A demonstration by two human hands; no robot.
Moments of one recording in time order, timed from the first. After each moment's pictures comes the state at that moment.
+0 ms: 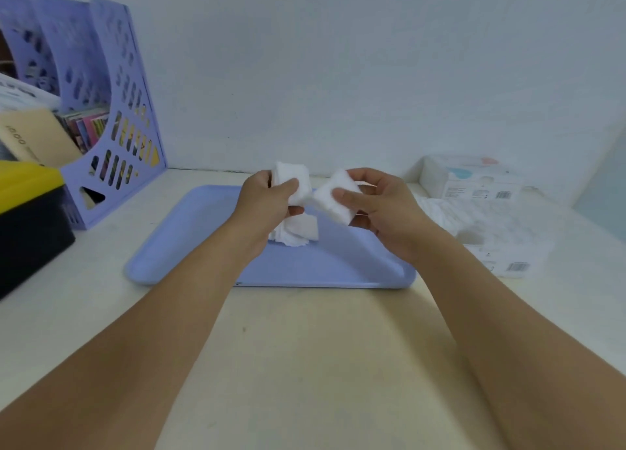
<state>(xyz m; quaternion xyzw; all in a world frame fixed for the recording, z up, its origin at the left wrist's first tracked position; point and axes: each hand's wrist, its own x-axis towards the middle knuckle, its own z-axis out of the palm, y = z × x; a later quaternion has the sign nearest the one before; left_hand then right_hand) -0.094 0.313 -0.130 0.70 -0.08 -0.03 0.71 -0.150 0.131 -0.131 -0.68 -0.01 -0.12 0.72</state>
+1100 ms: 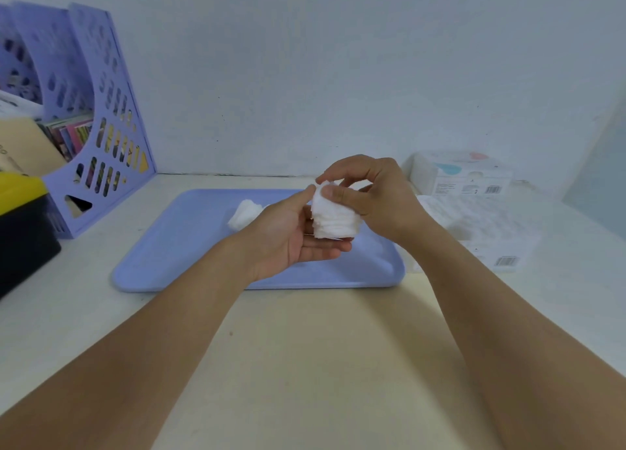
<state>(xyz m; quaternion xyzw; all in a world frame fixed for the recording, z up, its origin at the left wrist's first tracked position) -0.132 0.298 -0.128 0.61 -0.18 -0.33 0.69 -0.156 0.121 -0.121 -0.83 -0.14 -0.26 0.48</state>
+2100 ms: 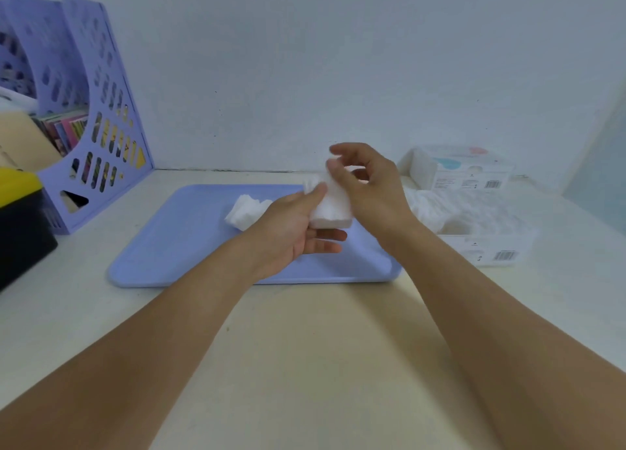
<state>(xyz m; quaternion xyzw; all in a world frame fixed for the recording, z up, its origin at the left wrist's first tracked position) -0.139 0.287 -0.130 0.62 -0.18 -0.25 0.72 -0.160 0.141 -0.123 -0.77 -0.01 -0.28 0.56</state>
